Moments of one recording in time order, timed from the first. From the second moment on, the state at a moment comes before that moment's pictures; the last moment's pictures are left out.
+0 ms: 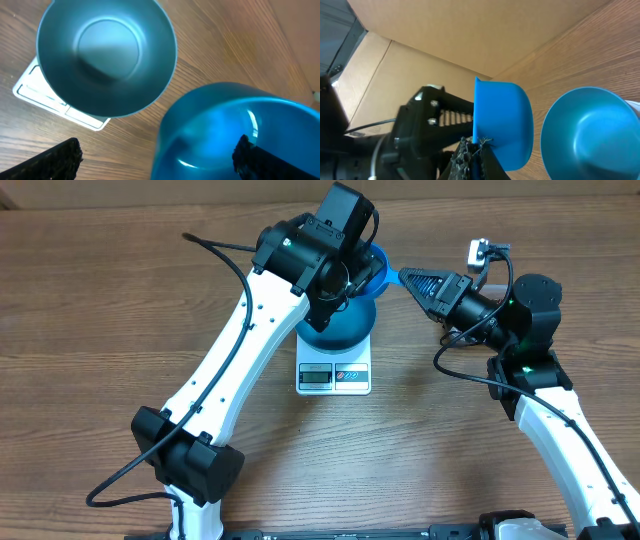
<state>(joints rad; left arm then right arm) -0.57 1.98 2.17 -1.27 0.03 -1.30 0.09 1.33 0.86 0.32 -0.77 1.06</state>
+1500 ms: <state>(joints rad) -0.34 1.84 2.30 -1.48 -0.11 -0.08 -0.04 1.31 0.89 -0.03 -0.77 0.74</state>
